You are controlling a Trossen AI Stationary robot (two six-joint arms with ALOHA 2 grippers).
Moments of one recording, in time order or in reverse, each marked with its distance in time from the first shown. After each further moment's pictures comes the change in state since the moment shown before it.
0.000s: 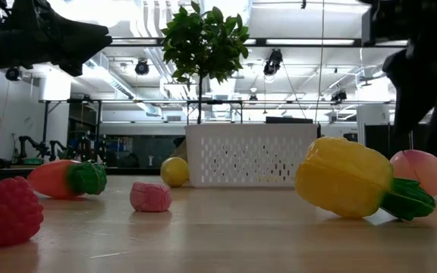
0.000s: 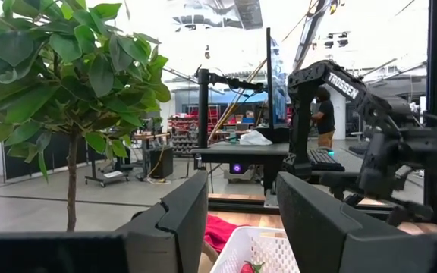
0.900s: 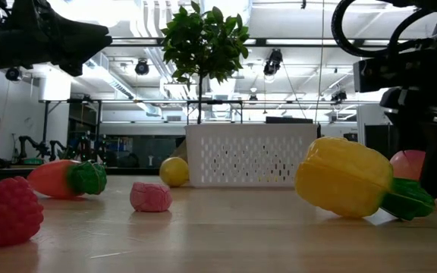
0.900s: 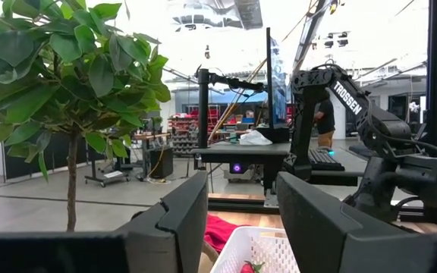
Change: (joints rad) left arm 0.000 0.001 0.000 -0.001 0.000 0.000; right arm -0.043 0.104 -0.068 0.125 -0.033 0.011
